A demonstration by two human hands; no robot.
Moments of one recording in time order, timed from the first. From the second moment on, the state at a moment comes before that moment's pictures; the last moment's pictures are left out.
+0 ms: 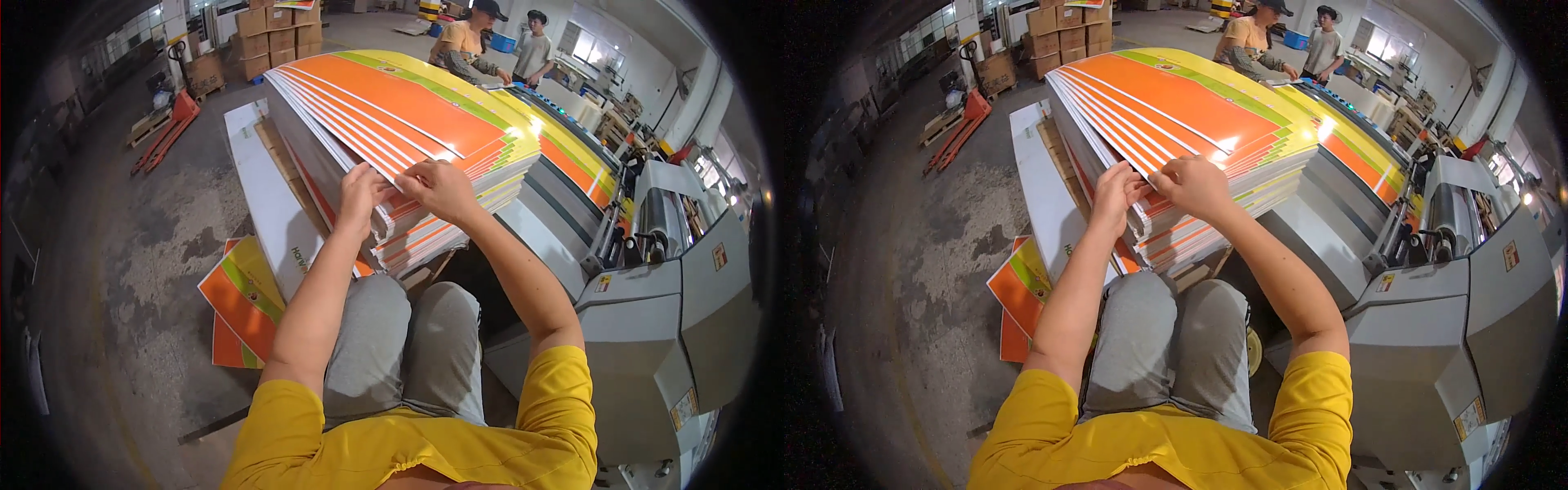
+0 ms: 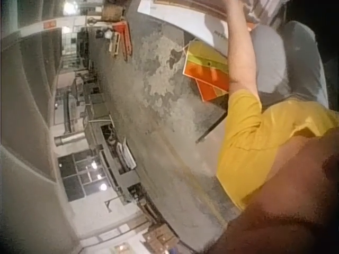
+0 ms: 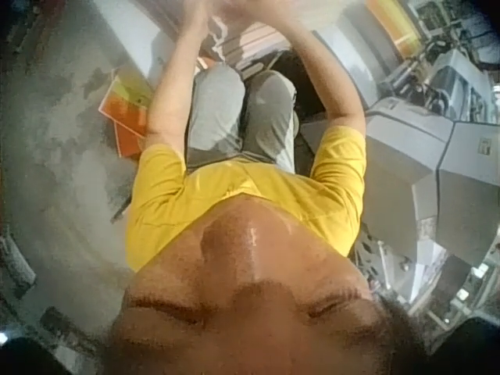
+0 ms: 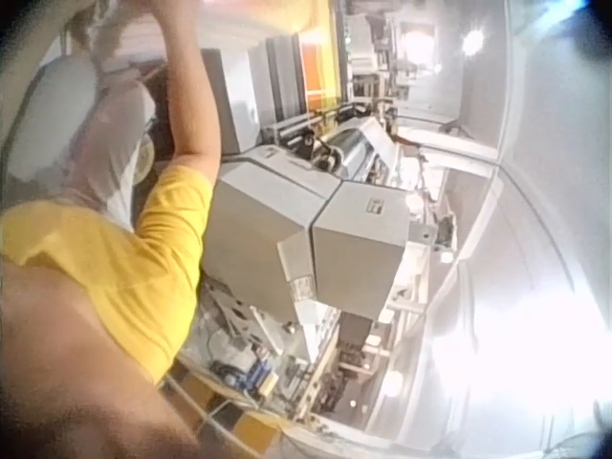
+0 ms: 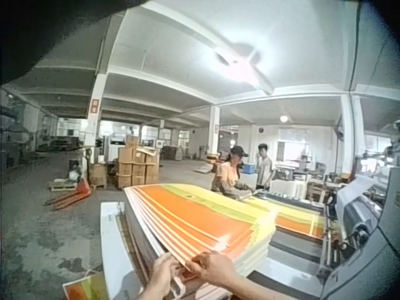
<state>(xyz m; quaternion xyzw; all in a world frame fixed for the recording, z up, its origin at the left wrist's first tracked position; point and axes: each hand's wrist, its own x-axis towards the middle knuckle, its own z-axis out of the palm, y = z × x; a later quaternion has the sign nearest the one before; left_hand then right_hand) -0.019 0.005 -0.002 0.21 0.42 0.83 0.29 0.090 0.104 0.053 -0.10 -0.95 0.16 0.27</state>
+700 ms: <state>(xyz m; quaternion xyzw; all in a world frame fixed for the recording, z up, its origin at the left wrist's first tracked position) -0.017 0.005 0.000 0.23 0.47 0.81 0.27 0.079 0.130 0.027 0.03 -0.87 0.04 0.50</state>
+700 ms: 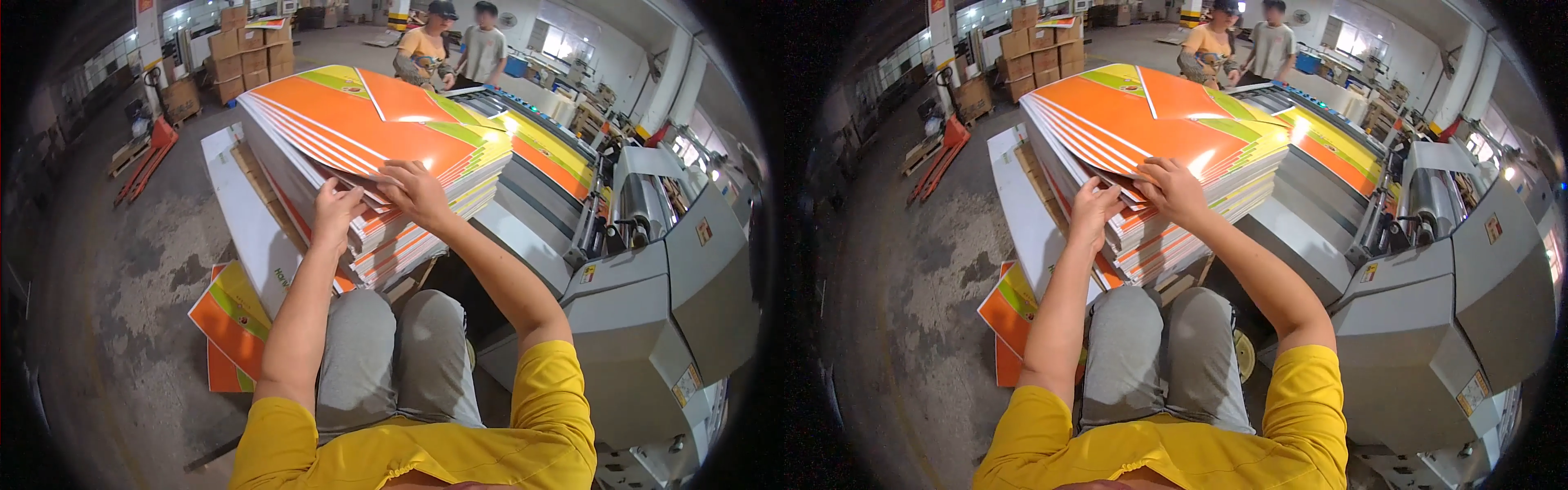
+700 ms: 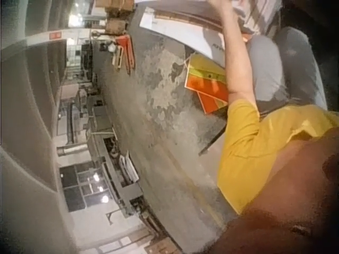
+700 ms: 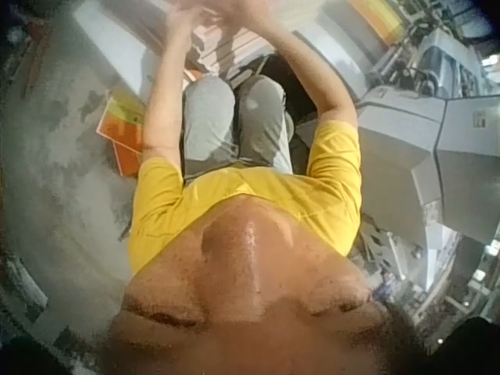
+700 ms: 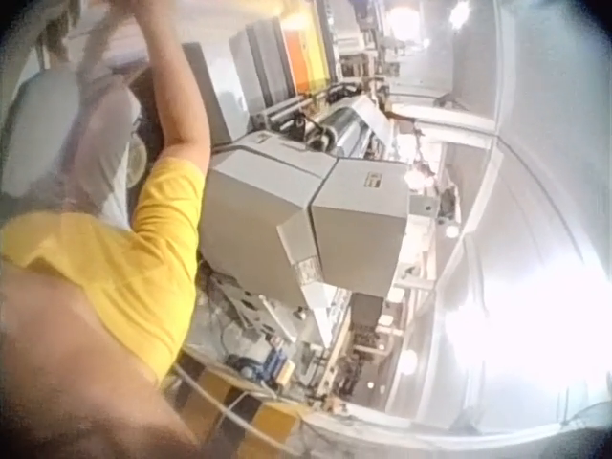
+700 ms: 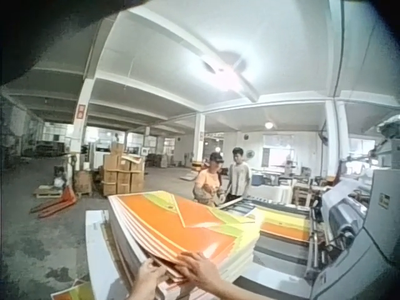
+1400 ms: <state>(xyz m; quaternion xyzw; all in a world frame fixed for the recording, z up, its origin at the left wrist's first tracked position) -0.025 0.015 -0.013 0.30 0.56 0.73 0.24 0.083 0.132 0.028 -0.04 -0.91 0.21 0.35</state>
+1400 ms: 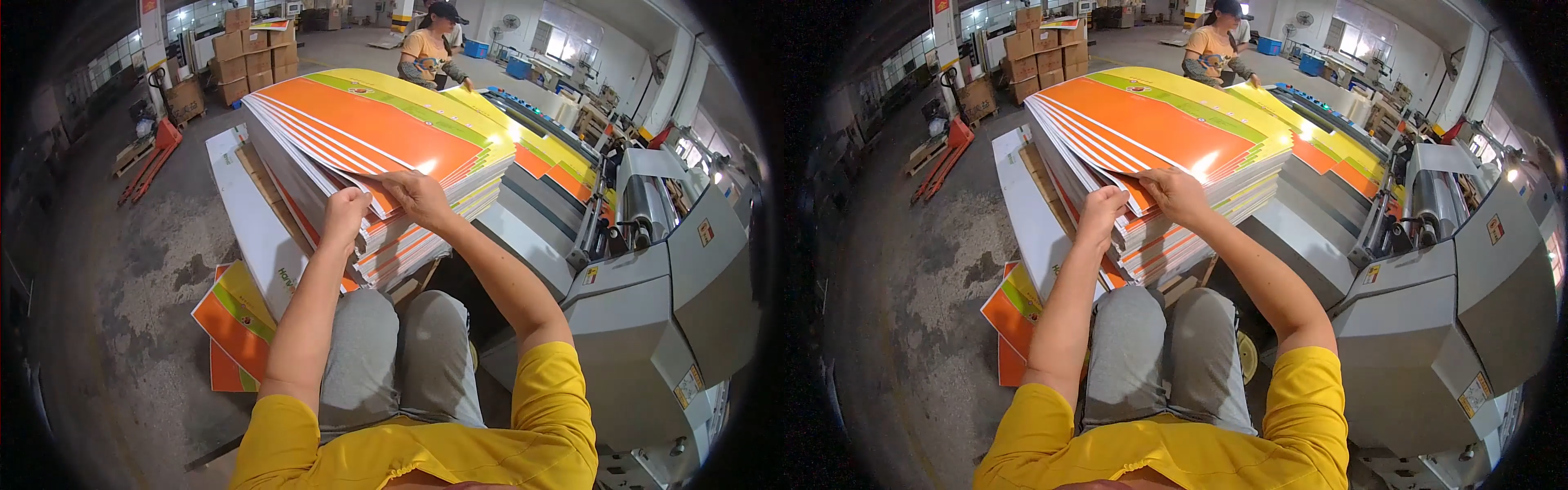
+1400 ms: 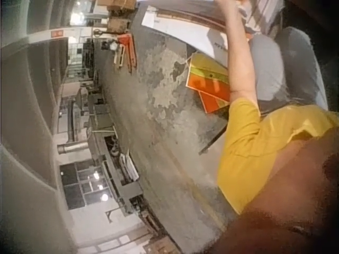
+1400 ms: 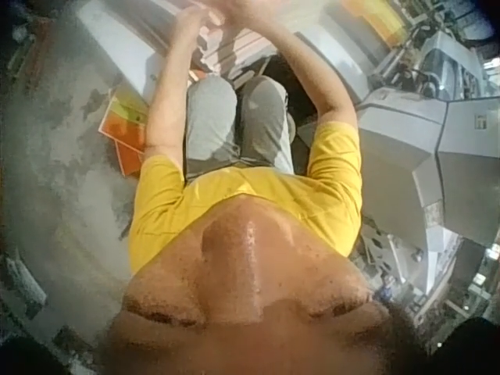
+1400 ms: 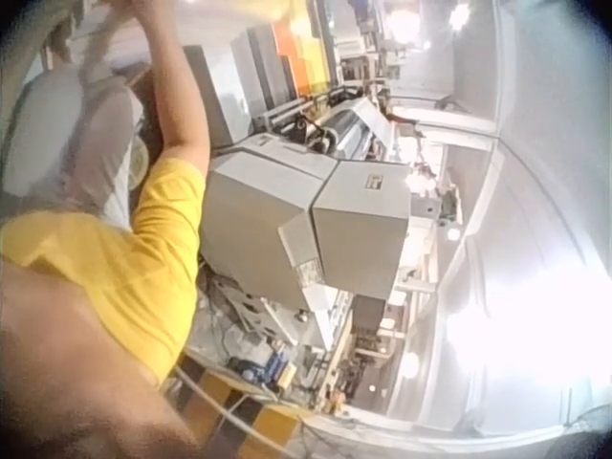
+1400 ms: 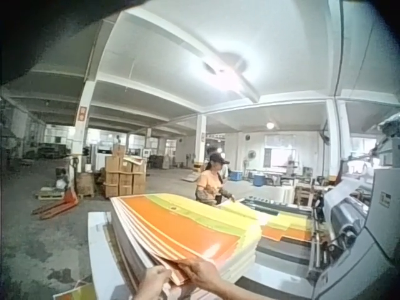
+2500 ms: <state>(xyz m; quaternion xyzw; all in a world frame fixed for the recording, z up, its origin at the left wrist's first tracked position) -0.009 0.005 0.007 0.26 0.54 0.76 0.25 0.090 0.126 0.017 0.03 -0.92 0.11 0.38</state>
